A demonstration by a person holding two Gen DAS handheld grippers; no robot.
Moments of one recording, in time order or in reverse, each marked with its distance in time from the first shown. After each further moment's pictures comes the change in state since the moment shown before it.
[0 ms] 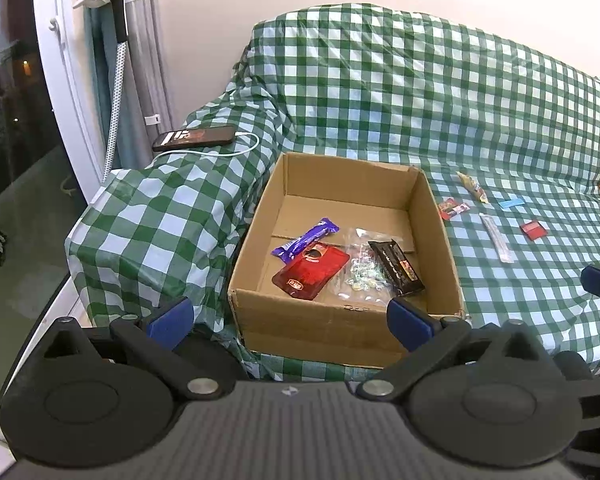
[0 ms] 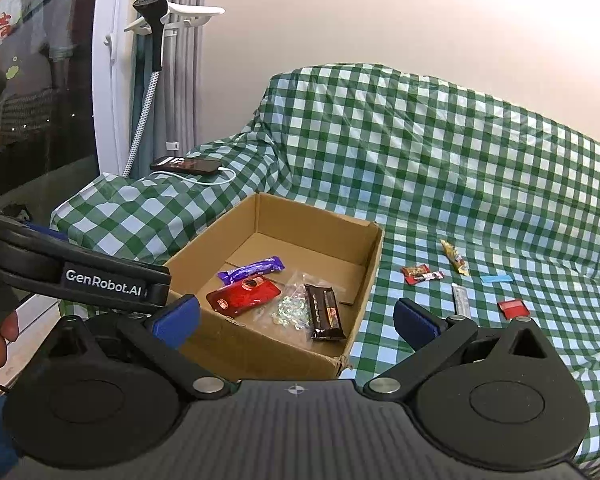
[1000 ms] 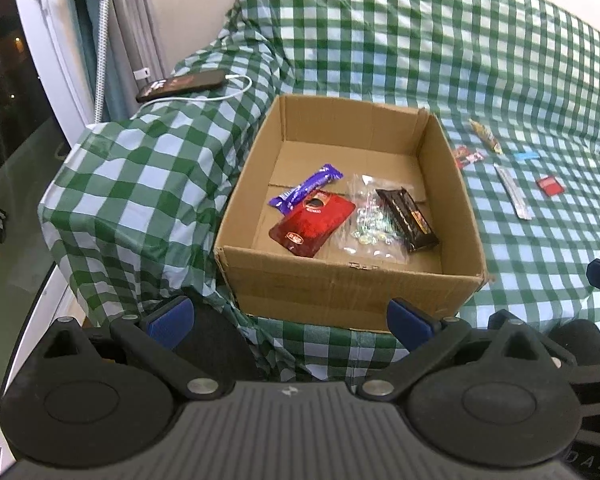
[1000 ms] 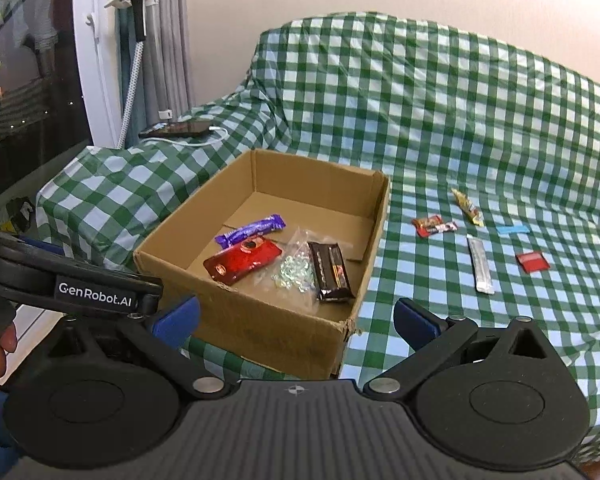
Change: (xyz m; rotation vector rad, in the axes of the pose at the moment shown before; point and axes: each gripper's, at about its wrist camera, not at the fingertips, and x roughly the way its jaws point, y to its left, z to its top) left arm 0.055 -0.012 -0.007 0.028 0.164 0.018; right arm 0.041 -0.022 -0.015 0.072 0.129 0.037
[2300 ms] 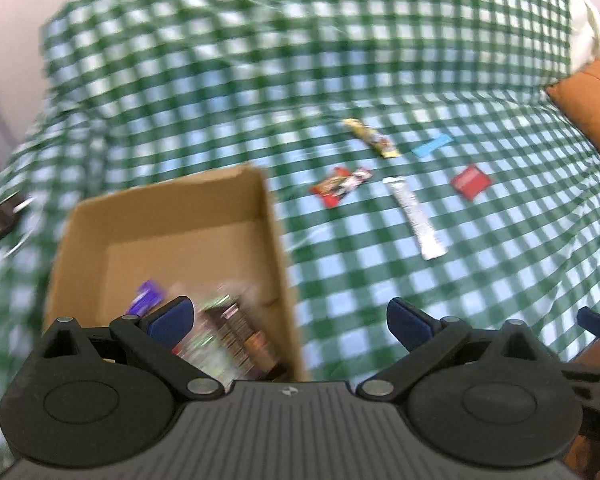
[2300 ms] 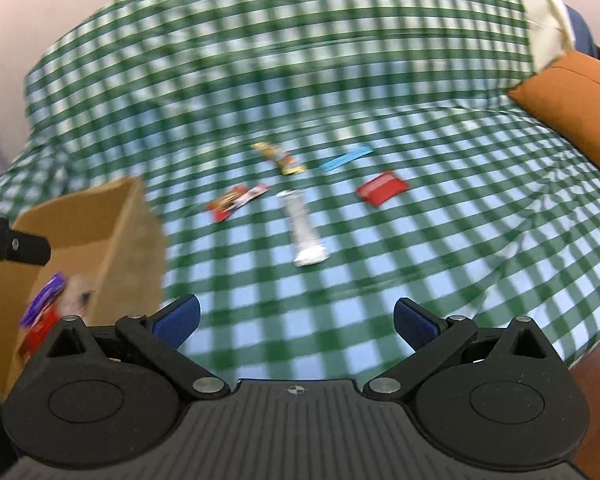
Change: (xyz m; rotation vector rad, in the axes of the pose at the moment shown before) left arm 0.105 -0.210 0.165 0.298 0.061 -0.194; right arm 0.082 -0.233 -0.008 0.428 0.064 -0.319
